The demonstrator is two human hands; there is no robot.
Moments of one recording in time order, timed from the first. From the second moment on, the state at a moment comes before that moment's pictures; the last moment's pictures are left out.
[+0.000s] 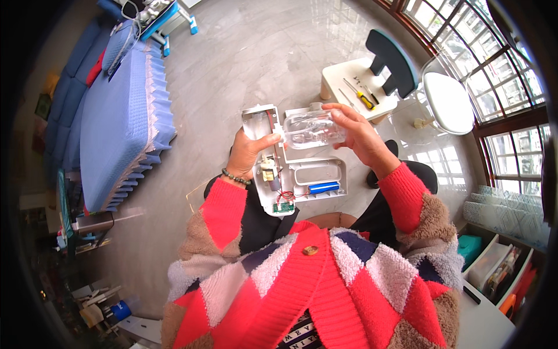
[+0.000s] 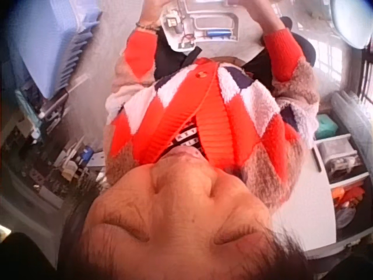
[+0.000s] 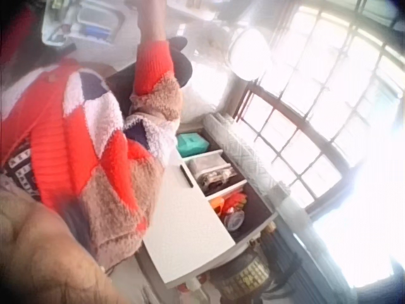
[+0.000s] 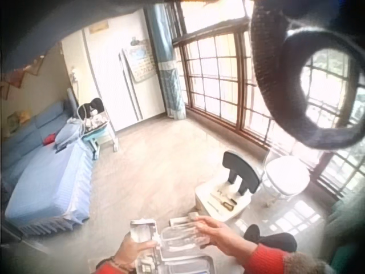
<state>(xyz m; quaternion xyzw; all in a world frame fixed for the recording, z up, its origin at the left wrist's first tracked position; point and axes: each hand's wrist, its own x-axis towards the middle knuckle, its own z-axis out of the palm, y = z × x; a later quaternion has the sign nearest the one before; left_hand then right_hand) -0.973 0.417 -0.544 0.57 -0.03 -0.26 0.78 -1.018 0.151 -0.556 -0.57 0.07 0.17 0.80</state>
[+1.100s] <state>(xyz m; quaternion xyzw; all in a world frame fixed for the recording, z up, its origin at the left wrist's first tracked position) -0.904 0.391 -0.588 0.60 -0.02 -0.30 0.74 -0.966 0.124 -0.604 -0.54 0.13 0.21 0.81</state>
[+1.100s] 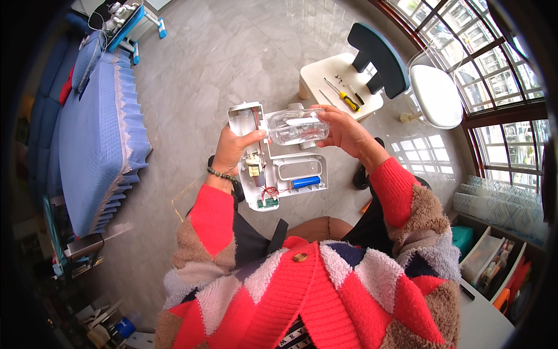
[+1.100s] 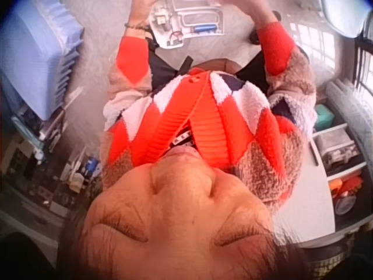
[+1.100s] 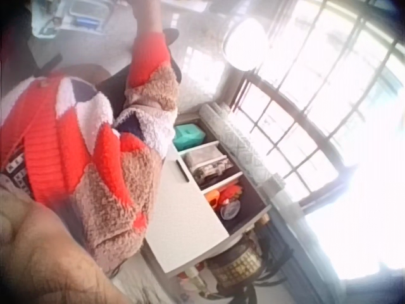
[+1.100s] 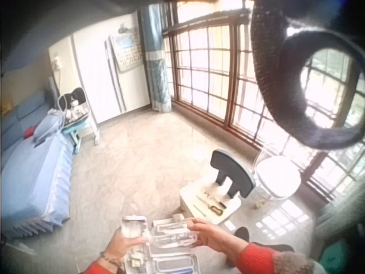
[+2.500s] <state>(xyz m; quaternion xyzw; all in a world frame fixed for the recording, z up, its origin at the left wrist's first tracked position) -0.978 0.427 -0.441 0.76 -0.26 -0.43 0.42 -1.075 0.190 -0.572 -0.33 -0.13 0.51 0.78</state>
